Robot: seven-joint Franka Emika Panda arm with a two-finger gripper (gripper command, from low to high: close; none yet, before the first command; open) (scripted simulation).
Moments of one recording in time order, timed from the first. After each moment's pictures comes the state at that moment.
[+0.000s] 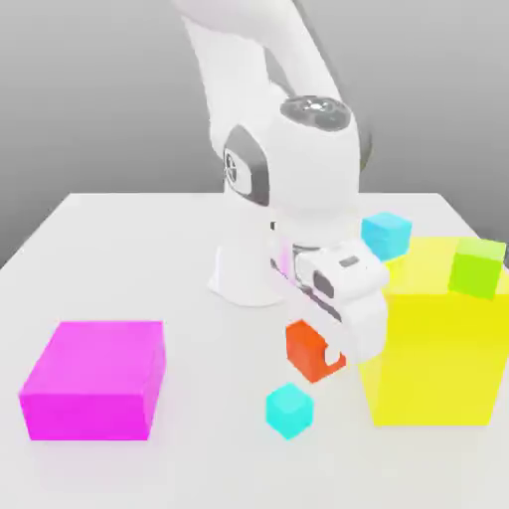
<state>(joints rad) -1.93 0.33 1.95 -2.80 -0.58 2.58 -0.66</state>
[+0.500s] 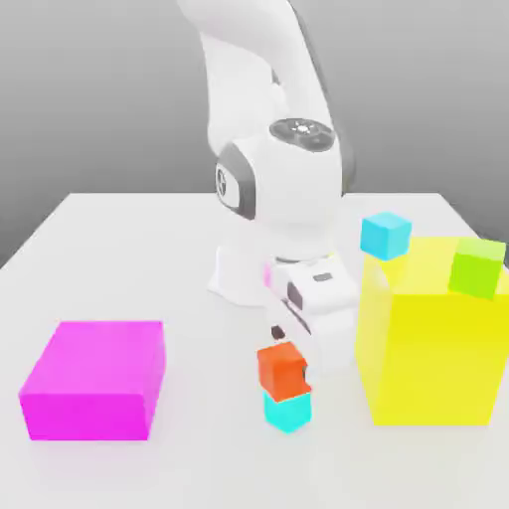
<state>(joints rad) -1.78 0.20 1.80 -2.82 -0.48 2.72 -0.71</state>
